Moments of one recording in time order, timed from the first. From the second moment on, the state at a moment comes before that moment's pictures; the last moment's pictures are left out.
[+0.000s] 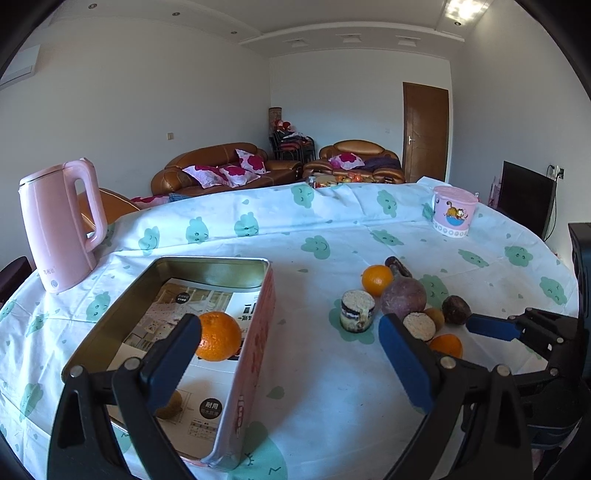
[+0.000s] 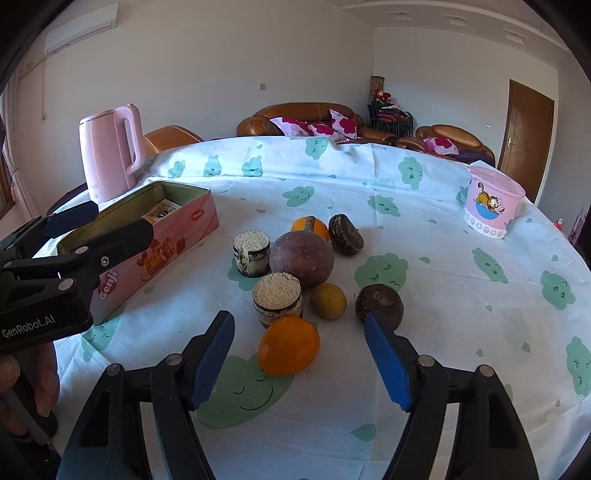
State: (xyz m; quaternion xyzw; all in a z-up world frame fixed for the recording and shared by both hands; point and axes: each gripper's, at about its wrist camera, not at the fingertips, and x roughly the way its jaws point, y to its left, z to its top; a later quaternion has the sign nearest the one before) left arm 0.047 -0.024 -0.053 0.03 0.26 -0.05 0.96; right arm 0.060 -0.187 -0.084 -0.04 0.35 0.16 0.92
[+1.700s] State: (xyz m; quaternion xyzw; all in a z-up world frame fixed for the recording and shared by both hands) left arm 0.065 -0.099 -0.068 0.06 0.31 -0.17 0.93; right arm 0.057 -0.248 -0.072 0.04 0.30 0.12 0.95
